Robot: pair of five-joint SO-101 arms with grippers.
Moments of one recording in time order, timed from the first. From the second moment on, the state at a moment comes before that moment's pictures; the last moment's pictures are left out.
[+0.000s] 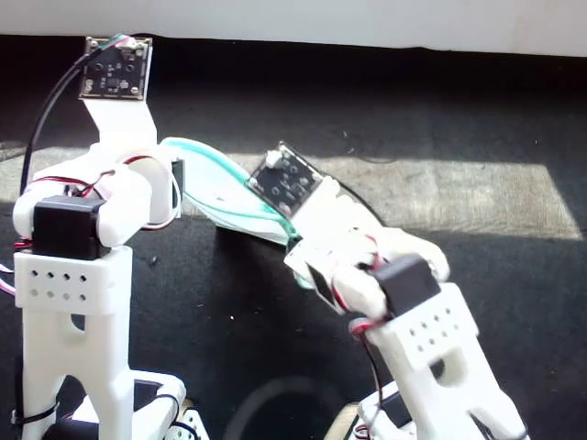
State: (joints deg) left arm -0.2 -27.6 4.2 84.5 4.1; right arm -35.6 -45.3 26.2 72.6 25.8
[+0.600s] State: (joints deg) left arm 0.1 -27.6 4.2 84.5 4.1; right arm -35.7 -54.4 20.4 75.4 26.5
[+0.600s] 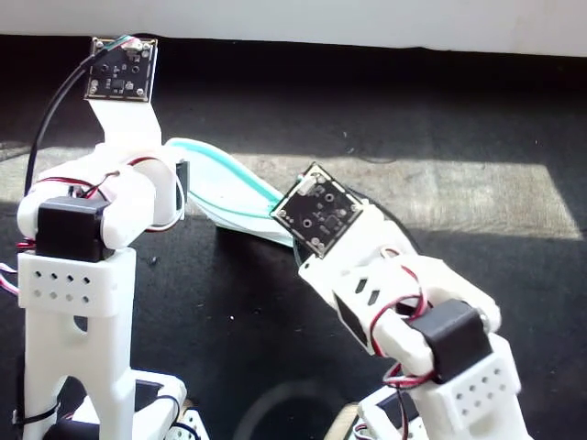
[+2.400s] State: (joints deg) left arm -0.2 -27.6 4.5 82.1 4.1; right arm -38.9 -34.3 -6.2 84.5 20.6
